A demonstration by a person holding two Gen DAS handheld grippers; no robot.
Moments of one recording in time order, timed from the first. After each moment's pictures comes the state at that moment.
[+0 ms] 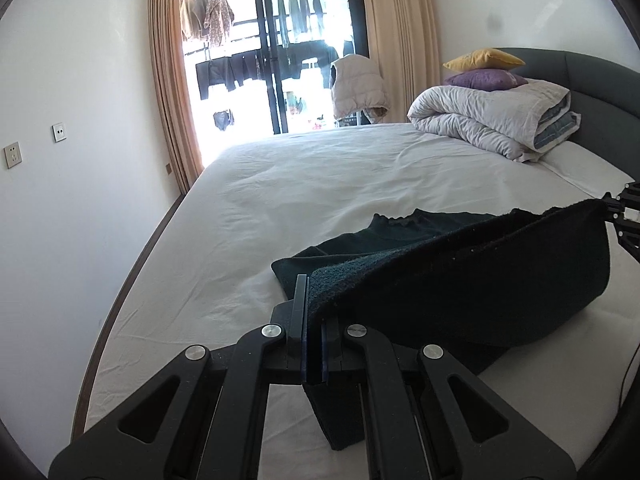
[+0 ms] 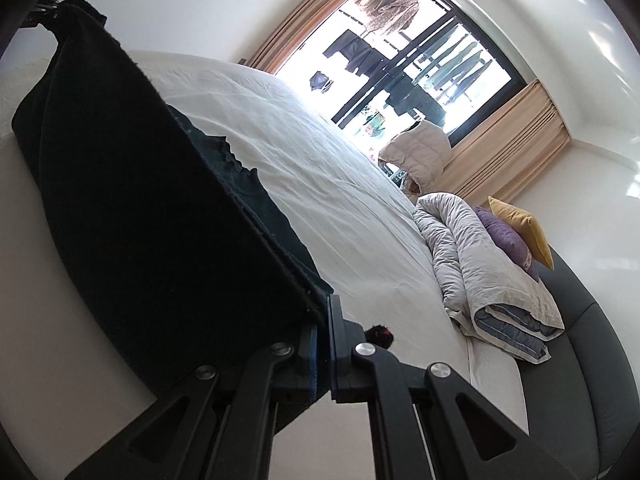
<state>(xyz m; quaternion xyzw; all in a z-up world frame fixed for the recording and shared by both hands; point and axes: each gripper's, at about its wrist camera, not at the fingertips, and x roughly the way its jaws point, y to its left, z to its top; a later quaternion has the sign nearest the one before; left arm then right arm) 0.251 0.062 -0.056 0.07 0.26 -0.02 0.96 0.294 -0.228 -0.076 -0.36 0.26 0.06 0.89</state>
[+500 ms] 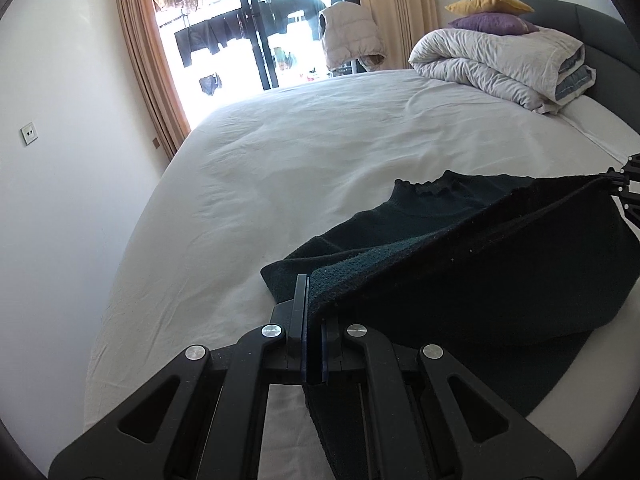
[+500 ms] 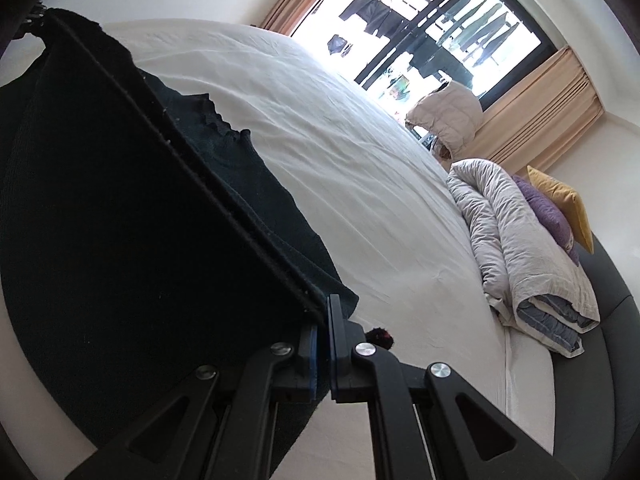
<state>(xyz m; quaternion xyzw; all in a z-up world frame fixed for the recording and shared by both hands) 0.409 0.053 -0.106 0.11 0.35 -0.03 0.93 0.406 -0.229 -0.124 -0.33 0.35 0.08 0.87</state>
